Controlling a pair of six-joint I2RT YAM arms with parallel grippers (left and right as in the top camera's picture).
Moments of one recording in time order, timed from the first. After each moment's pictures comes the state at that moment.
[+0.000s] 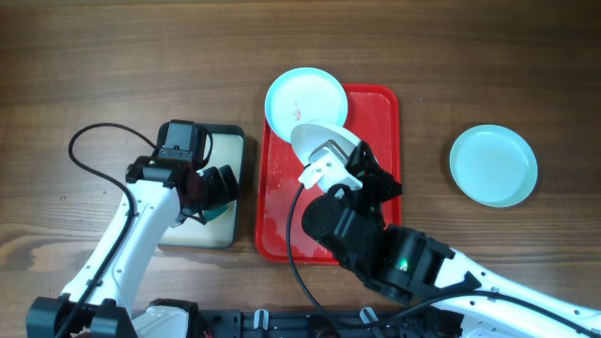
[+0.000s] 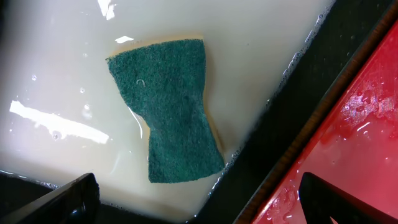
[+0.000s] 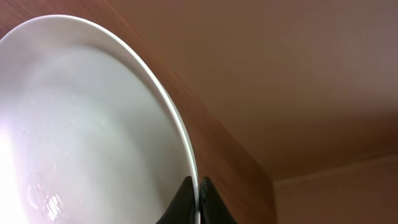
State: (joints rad) left arm -0.14 1.37 0.85 -0.90 0.03 -0.55; right arm 1.09 1.18 0.91 -0.41 1.11 -0.28
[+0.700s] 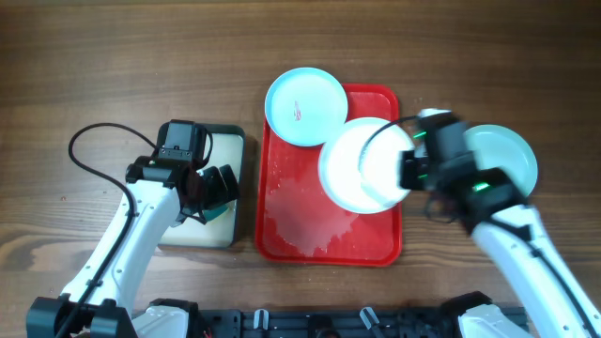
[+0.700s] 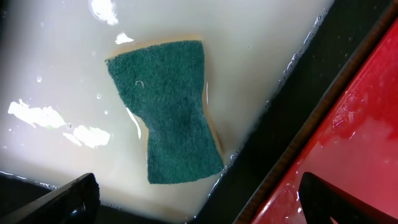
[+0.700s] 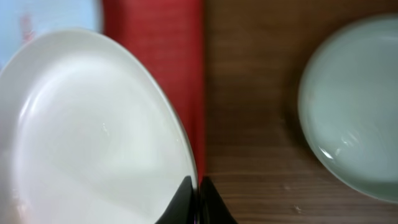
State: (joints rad) left arm -0.14 1.37 0.85 -0.90 0.03 -0.55; right arm 0.24 1.18 0.92 -0.79 0.06 0.34
